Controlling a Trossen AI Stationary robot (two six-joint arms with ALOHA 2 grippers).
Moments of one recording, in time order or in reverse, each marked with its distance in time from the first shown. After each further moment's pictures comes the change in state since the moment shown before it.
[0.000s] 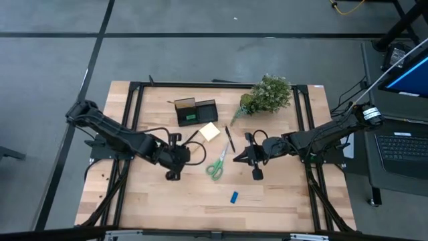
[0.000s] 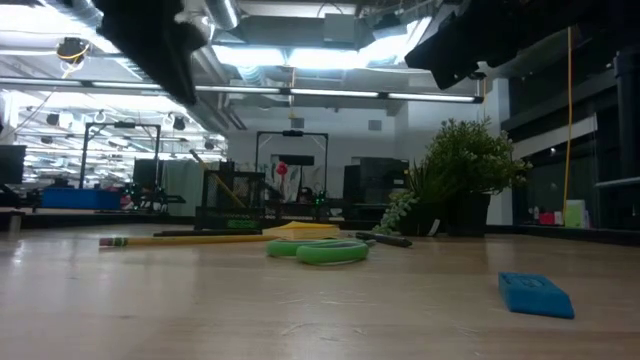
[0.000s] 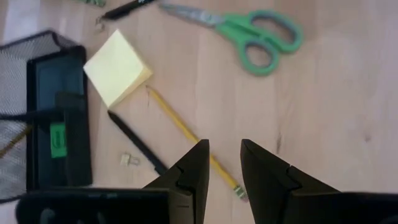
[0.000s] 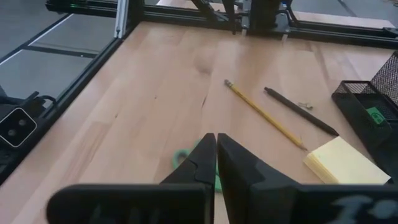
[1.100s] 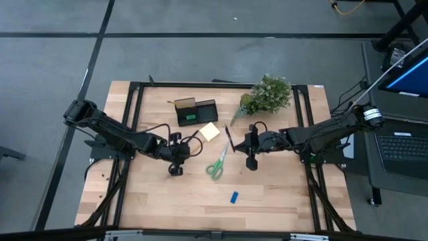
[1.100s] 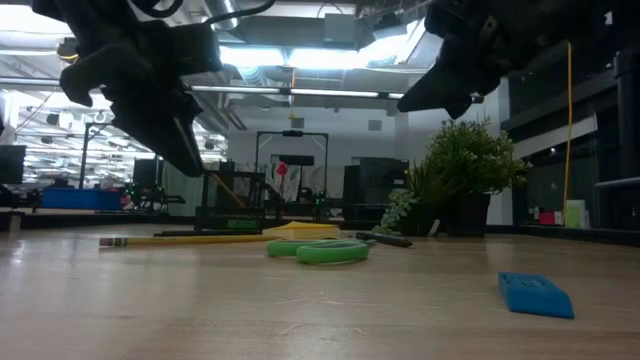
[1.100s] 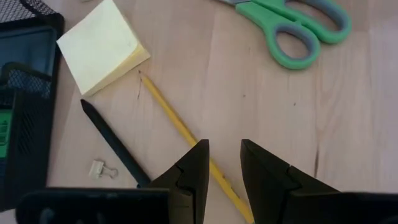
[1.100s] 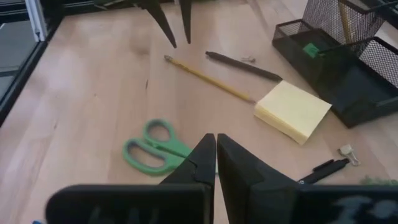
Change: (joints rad) left arm 0.096 -0.022 -0.323 0.427 0.040 0.022; right arm -0.100 0.000 0.000 -0.114 0.100 0.202
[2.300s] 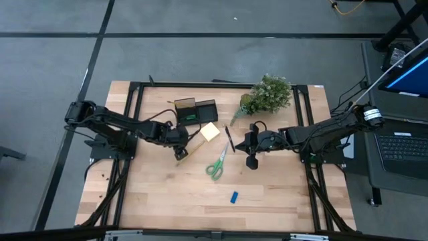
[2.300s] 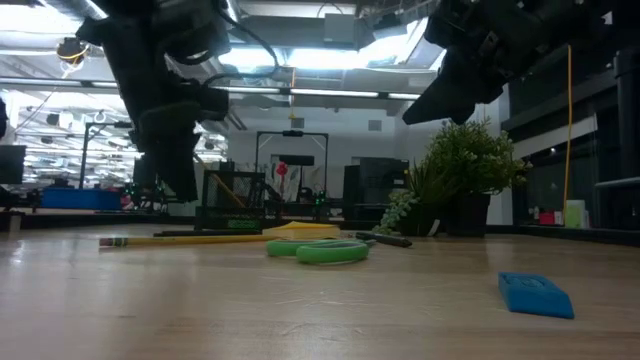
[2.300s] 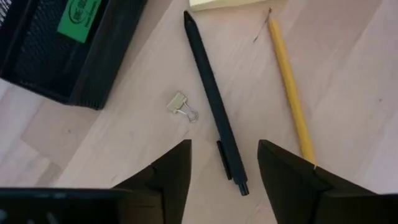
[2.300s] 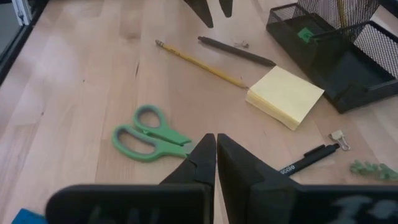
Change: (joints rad) left arm 0.241 0.022 0.000 -0.166 0.054 -0.274; right arm -0.013 0.000 0.000 -0.057 -0.003 -0.001
